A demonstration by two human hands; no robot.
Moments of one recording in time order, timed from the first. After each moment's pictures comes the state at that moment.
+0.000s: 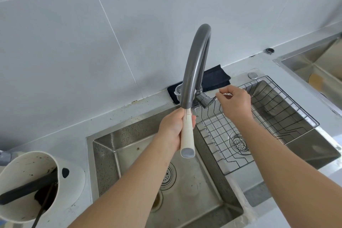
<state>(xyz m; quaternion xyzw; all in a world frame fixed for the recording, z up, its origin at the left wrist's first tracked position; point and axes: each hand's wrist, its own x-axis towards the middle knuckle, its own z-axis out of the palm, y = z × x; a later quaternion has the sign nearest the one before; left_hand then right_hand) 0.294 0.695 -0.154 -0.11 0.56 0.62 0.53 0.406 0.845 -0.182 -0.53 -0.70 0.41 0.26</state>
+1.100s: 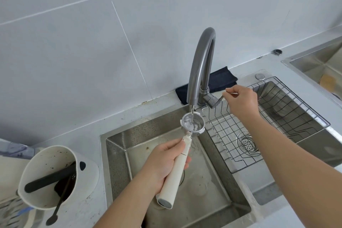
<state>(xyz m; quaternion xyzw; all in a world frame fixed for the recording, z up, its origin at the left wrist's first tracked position) 0.316 0.586 -0.129 0.02 0.65 0.54 0.54 0.408 0.850 -0.182 -0.51 -0.73 0.39 0.25</state>
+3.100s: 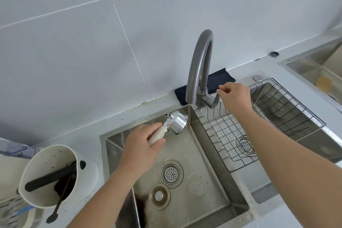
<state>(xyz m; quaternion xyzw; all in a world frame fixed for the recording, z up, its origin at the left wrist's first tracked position) 0.270 0.566 -0.133 0.36 0.85 0.34 0.17 0.393 0.847 -0.168 -0.50 -0.76 0.35 0.25</state>
